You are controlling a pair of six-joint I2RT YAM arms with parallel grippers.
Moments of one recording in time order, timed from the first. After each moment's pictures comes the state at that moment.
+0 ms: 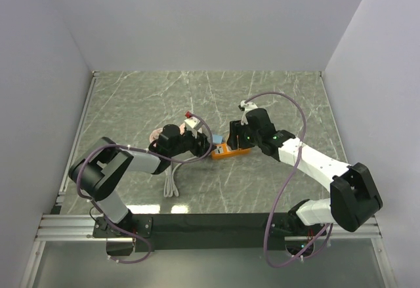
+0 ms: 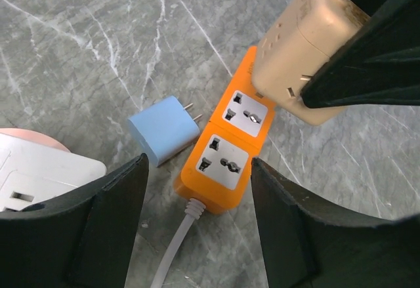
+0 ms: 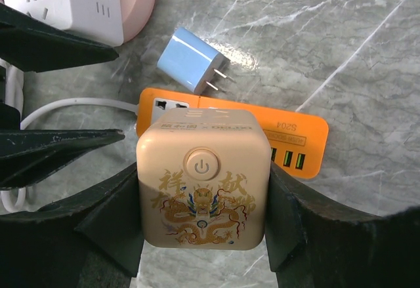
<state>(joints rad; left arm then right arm) -0.63 1.66 0.57 0.83 0.37 -0.19 0.57 1.33 0.83 -0.23 -0.04 0.33</state>
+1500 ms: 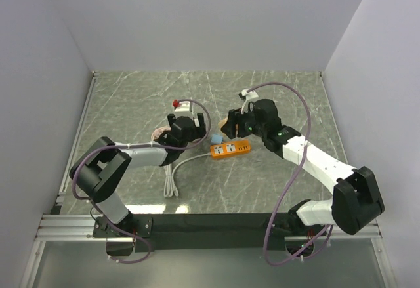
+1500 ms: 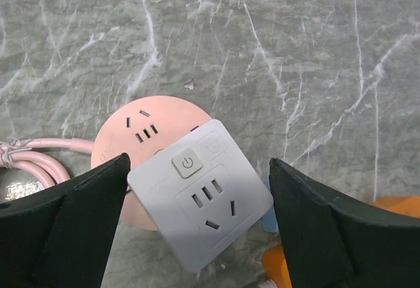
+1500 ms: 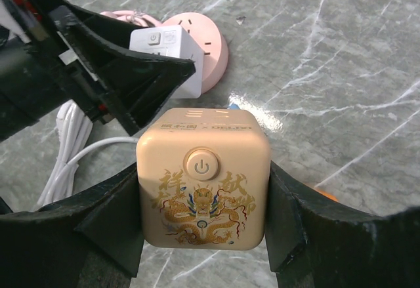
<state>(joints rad) -0.69 1.65 0.76 0.48 -0.42 -0.47 0.51 1.31 0.87 -0.06 -0.21 0.25</state>
